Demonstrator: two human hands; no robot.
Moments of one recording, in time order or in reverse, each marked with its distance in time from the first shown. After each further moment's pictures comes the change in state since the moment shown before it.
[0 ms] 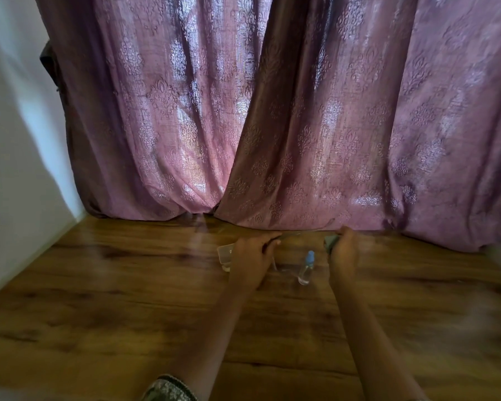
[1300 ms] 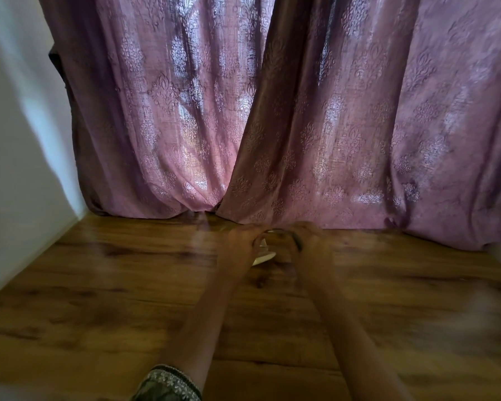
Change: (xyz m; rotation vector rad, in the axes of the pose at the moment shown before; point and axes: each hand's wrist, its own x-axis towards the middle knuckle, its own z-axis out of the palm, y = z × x) left_hand 0.016 -0.032 -0.013 0.246 0.069 0.246; right_hand -0.022 0.015 0.028 -0.678 -0.276 -0.928
